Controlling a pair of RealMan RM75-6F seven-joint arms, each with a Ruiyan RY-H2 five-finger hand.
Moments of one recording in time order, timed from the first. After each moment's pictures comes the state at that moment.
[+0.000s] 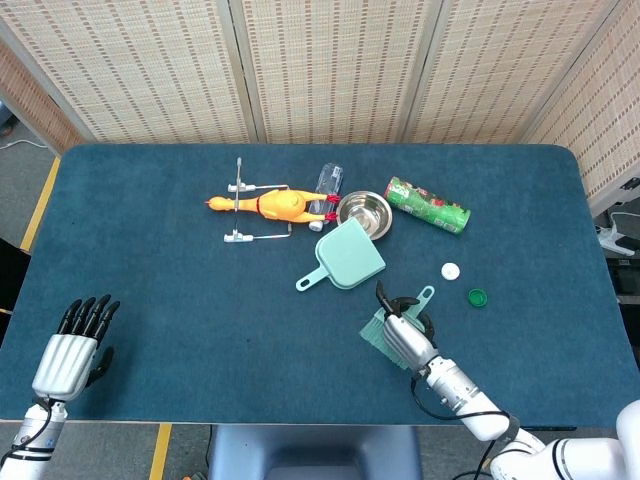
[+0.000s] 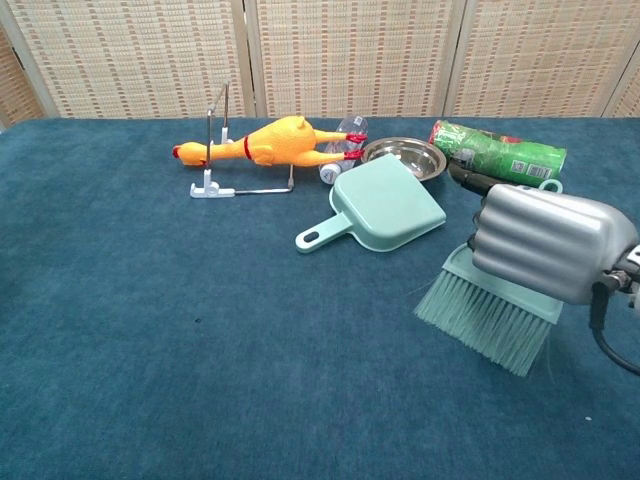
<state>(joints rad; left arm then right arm) -0.17 -1.36 0.01 -1.30 1.57 1.44 0.14 0.66 -1.48 -0.14 -1.59 -1.36 1.17 -1.78</state>
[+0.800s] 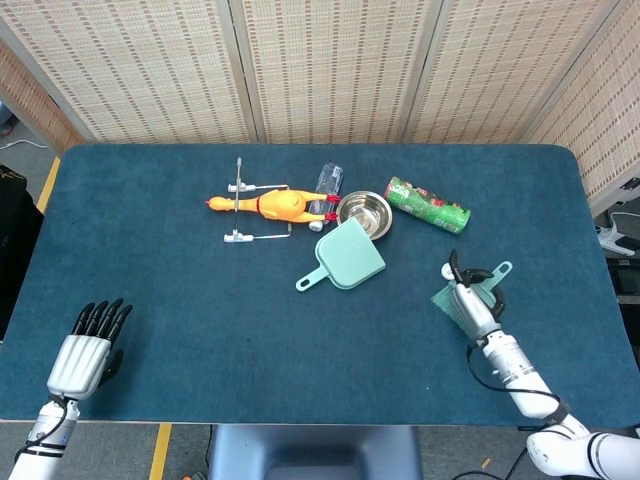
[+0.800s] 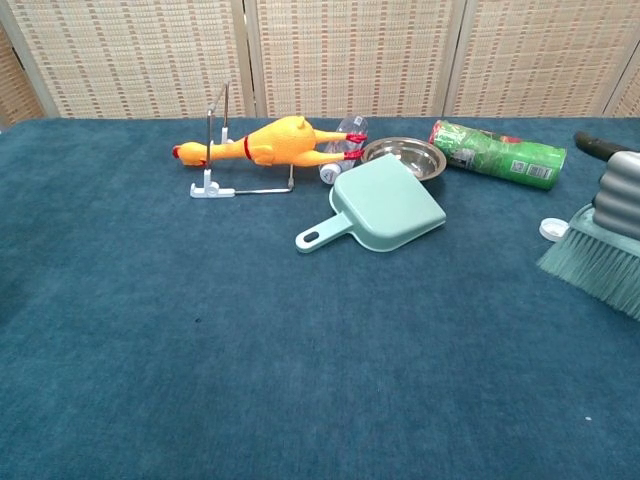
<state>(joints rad) -0.19 -1.40 0.01 -1.28 1.55 1.39 0.20 0.58 -1.40 -0.11 -1.34 -1.25 1.16 -1.75</state>
